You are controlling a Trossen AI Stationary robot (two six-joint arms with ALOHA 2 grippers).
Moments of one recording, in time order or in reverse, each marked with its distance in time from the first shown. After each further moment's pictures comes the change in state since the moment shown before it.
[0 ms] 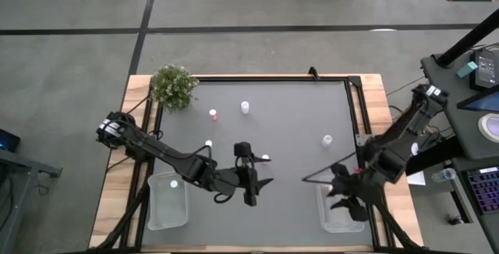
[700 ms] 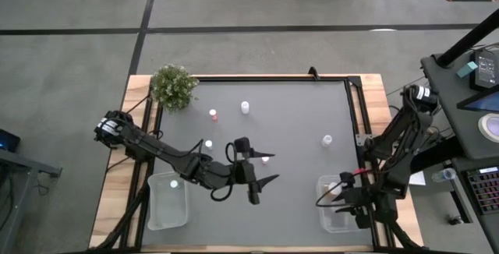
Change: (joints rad) left arm 0.006 -0.024 0.000 0.231 -0.002 0.056; right arm 0.350 0.123 -0.265 0.223 0.379 0.216
